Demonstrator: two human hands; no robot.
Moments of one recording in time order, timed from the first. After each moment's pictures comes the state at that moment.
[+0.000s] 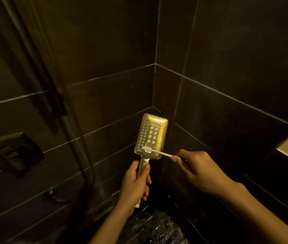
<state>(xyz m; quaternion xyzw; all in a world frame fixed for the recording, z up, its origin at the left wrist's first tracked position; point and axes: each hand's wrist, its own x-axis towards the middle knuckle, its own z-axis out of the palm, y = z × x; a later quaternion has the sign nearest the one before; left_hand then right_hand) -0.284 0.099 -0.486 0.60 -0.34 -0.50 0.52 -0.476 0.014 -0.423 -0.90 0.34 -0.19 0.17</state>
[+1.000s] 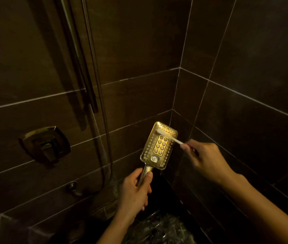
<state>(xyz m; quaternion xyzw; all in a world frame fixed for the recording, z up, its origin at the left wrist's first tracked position) -0.220 0.164 -0.487 0.65 -0.36 -0.41 0.53 -0.410 0.011 -0.425 -0.90 0.30 -0.26 0.18</state>
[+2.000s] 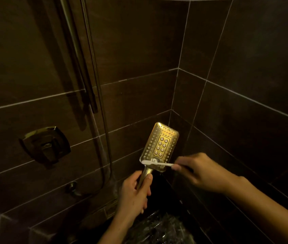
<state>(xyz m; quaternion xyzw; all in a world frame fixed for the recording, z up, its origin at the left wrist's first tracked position) -0.226 0.175 -0.484 0.64 -0.36 -0.41 0.54 -0.414 0.034 -0.420 -0.96 0.17 -0.15 0.19</state>
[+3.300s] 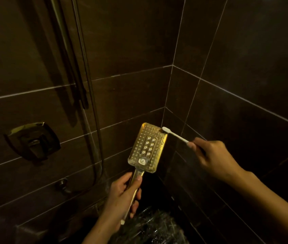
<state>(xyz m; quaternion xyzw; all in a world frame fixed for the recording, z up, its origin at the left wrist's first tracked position) -0.226 0.182 -0.480 0.58 -0.29 -0.52 0.55 -0.452 0.009 -0.408 -0.90 0.32 -0.24 0.17</state>
